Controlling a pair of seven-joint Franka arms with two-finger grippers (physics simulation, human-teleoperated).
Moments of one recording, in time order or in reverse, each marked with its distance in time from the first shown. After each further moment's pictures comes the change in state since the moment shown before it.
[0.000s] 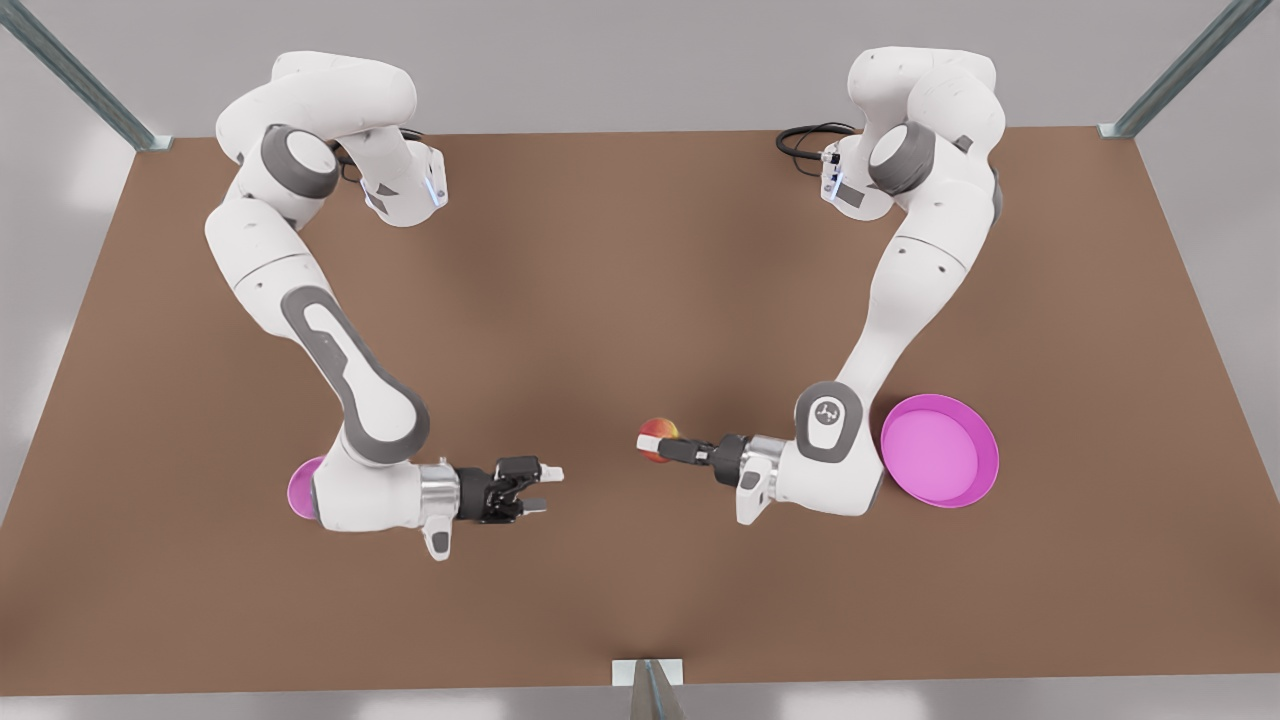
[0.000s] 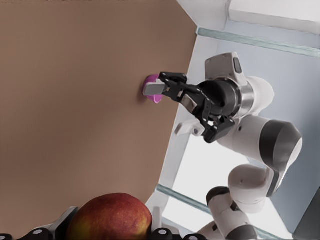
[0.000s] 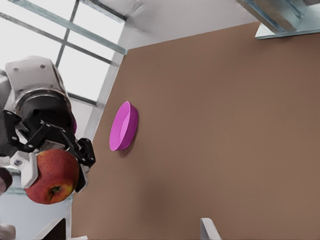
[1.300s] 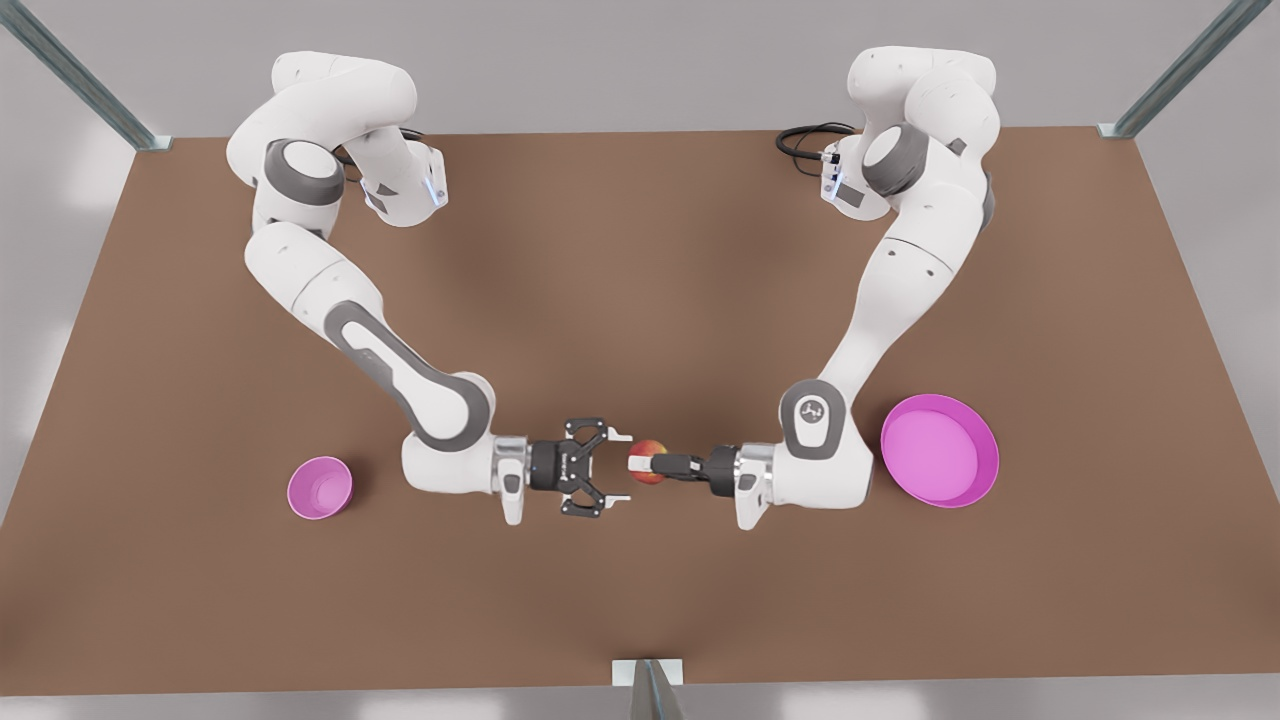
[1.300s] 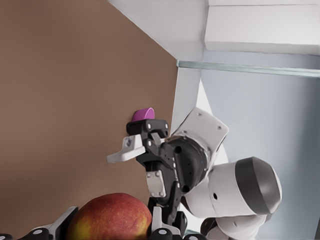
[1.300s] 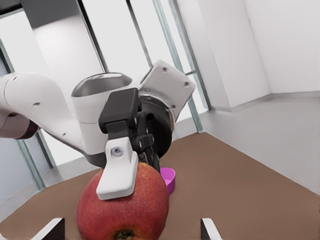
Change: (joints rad) left arm -0.027 0.015 -0.009 -0.001 -0.046 0.185 0.152; right arm 0.023 0.126 0.229 -0.117 0.319 0.324 -1.156
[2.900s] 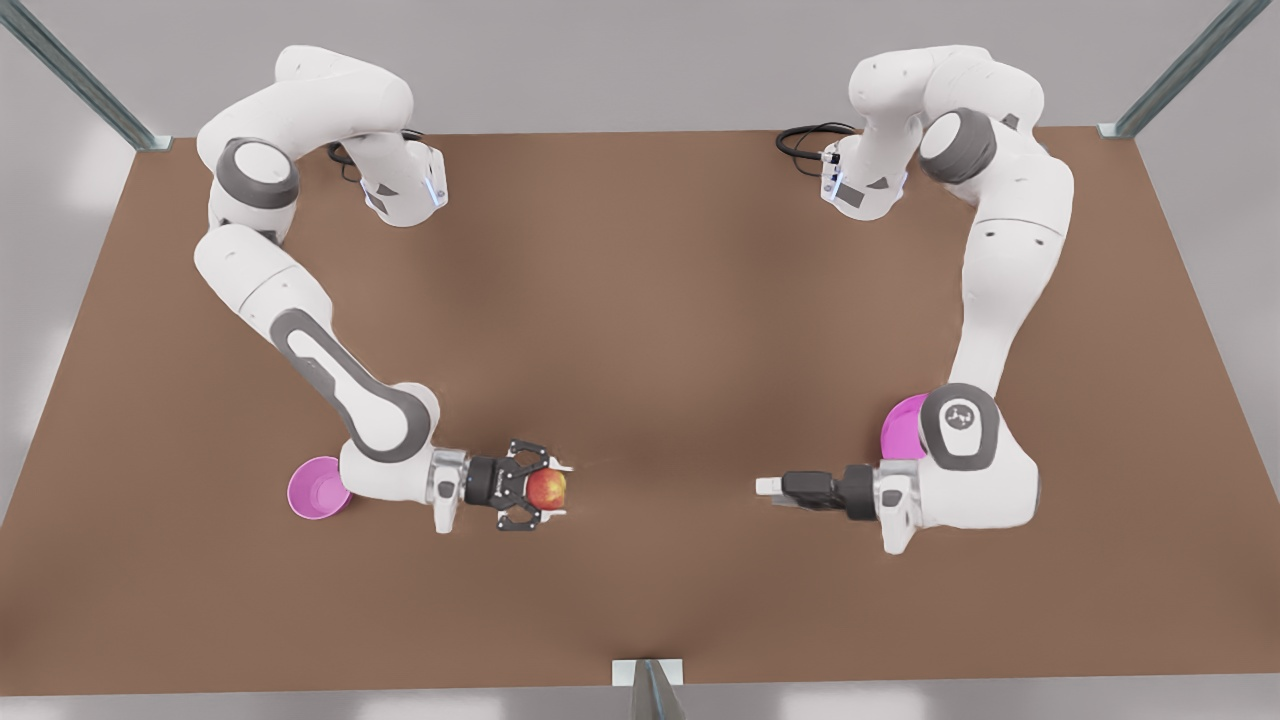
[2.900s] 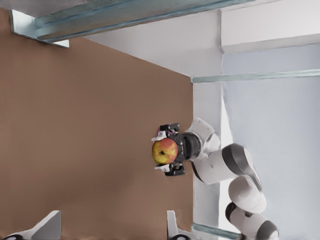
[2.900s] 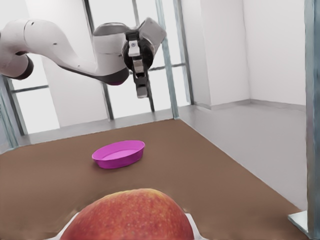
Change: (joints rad) left arm 0.259 -0.167 -0.002 -0.004 0.301 -0.249 -0.002; right arm -0.260 -0.001 -0.005 -0.163 -0.156 -0.002 -0.176
